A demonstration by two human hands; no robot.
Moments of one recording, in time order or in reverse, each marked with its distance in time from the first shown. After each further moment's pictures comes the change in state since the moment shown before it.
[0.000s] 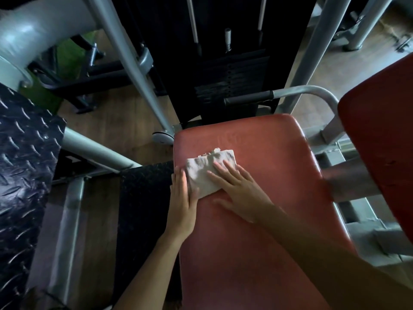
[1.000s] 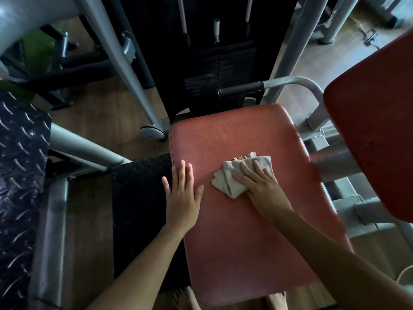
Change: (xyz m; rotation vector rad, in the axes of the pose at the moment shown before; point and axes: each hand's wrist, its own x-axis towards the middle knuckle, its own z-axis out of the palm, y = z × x) left_hand -0.005 -0.015 -0.005 0.593 -0.121 0.150; right_hand -0.059 0.003 0.013 0.030 0.164 0.260
